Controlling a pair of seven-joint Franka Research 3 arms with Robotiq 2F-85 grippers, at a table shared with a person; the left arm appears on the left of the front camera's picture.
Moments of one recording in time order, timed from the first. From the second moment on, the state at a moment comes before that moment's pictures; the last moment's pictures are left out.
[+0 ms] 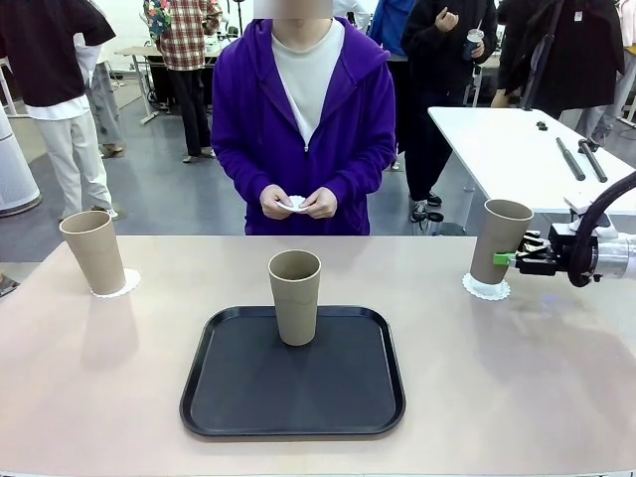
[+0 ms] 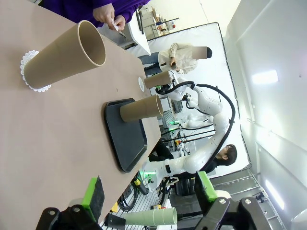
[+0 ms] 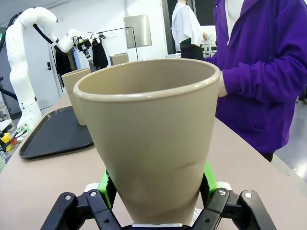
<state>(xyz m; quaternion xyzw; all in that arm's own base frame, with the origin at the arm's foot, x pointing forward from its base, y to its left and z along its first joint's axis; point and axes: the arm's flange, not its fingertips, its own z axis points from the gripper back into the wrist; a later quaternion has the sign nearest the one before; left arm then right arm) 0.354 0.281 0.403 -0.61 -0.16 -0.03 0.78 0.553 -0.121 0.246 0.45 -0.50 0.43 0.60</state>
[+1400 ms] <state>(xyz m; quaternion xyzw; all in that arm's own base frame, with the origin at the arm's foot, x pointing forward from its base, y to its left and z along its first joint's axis) 0.354 0.281 0.403 -0.61 -0.16 -0.03 0.78 0.558 -0.127 0.223 0.43 -0.47 0.44 0.63</state>
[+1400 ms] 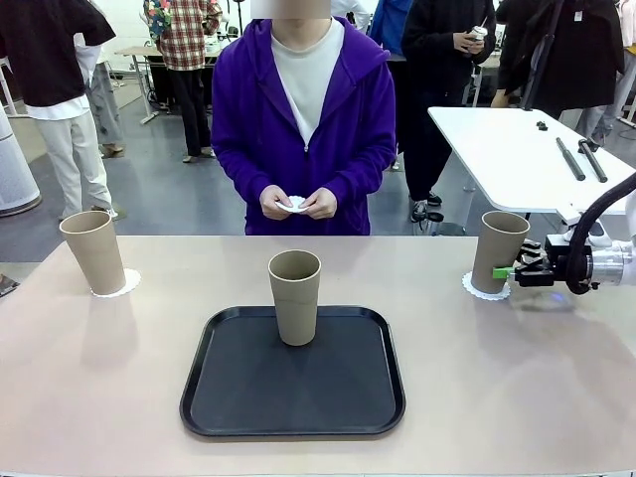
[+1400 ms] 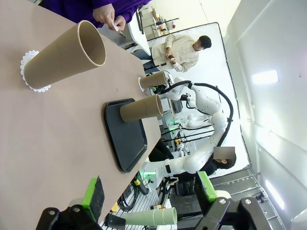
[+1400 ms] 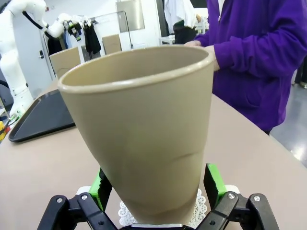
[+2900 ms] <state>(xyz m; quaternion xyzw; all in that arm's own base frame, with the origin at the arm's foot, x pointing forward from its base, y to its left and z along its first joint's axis) 0.354 0.281 0.403 -0.61 -0.16 -0.03 0.78 0.479 -0.135 0.403 0.22 -0.28 0.30 0.89</state>
